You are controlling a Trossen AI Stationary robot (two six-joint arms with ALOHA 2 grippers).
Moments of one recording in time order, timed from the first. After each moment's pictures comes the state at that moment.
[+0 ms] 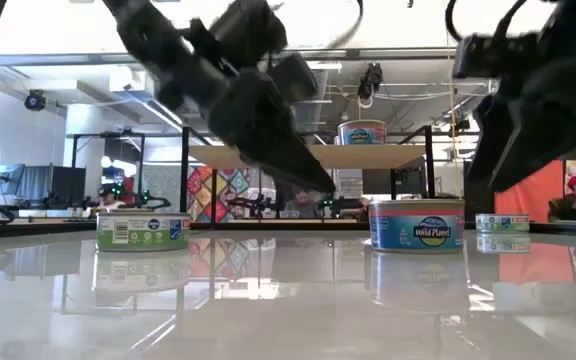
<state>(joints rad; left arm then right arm) -0.04 1.86 1.00 0.21 0.18 0.05 0.44 1.40 0.76 -0.61 0.45 0.58</state>
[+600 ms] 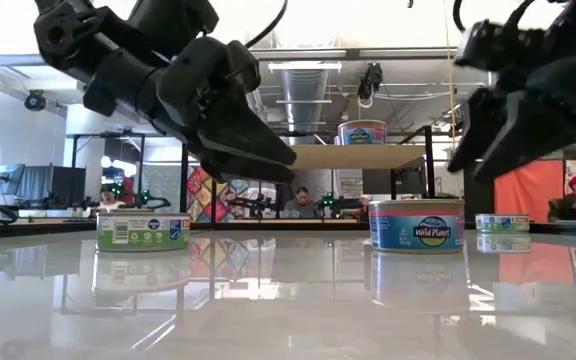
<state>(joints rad) -0.16 1.72 0.70 0.55 -0.06 -0.28 0.45 1.32 0.66 -0.40 0.52 0.40</state>
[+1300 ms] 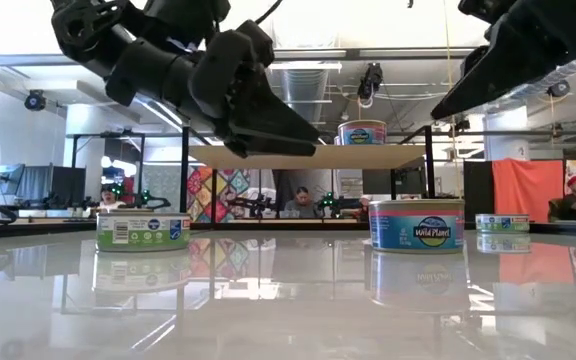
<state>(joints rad) -0.13 1.72 0.76 0.56 -0.09 -0.10 0.45 1.14 0.65 -0.31 0.61 0.37</state>
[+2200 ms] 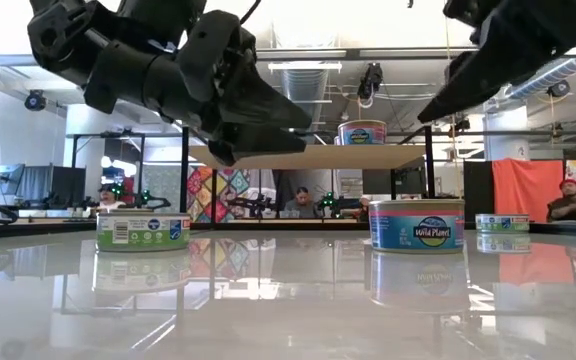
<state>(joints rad) -0.17 1.72 0.68 0.73 -0.14 -0.28 0.38 1.16 0.65 -0.24 0.47 0.30</state>
